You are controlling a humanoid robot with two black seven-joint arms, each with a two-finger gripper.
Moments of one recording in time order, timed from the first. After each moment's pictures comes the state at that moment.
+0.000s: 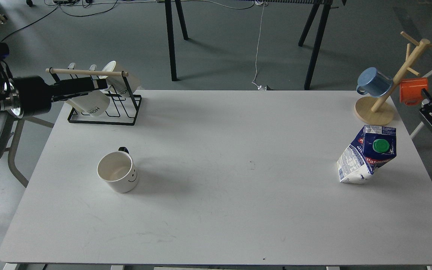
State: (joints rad) left arm -0.79 0.95 -0.45 -1.10 1.47 -0.49 -0.49; right arm 0.24 -0.83 1.04 1.13 0.68 0.49 0.01
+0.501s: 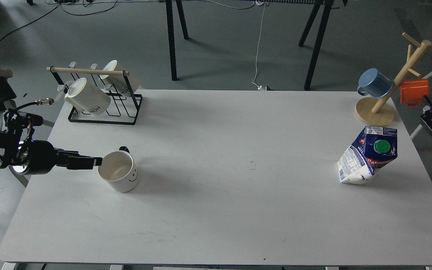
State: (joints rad) left arm -0.63 0.88 -0.42 -1.01 1.74 -0.44 -0.49; right arm 0.21 -0.83 1.04 1.12 0.68 0.49 0.01
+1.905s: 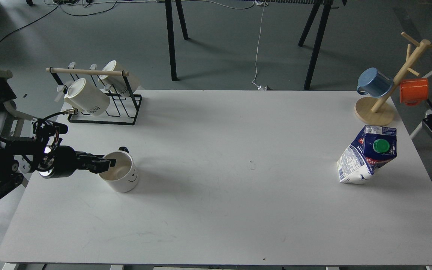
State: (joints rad) left arm -0.63 0.74 -0.41 -0.89 1.83 -0.36 -0.49; right arm 0.18 -0.83 1.06 1.12 0.68 0.49 0.02
